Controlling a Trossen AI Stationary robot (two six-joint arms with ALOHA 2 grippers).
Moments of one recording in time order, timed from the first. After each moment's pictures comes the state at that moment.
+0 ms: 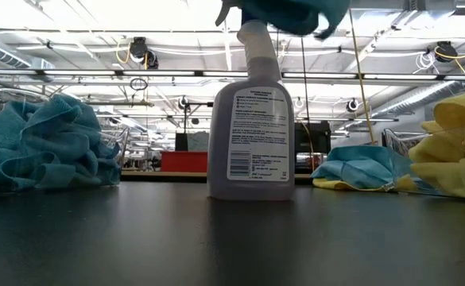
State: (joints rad) left arm -0.41 1.75 1.31 0.46 -0.47 0.45; right arm 0.72 1.54 2.00 -1.11 0.62 -0.11
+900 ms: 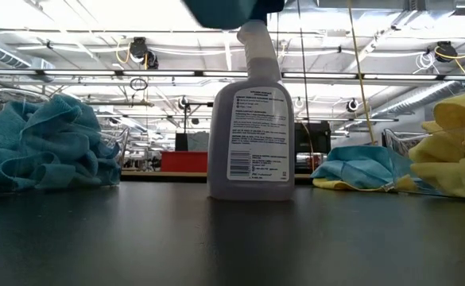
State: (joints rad) left arm -0.56 1.54 1.45 -0.01 -0.82 0.69; right arm 0.77 1.54 1.85 -1.21 0.52 0.18
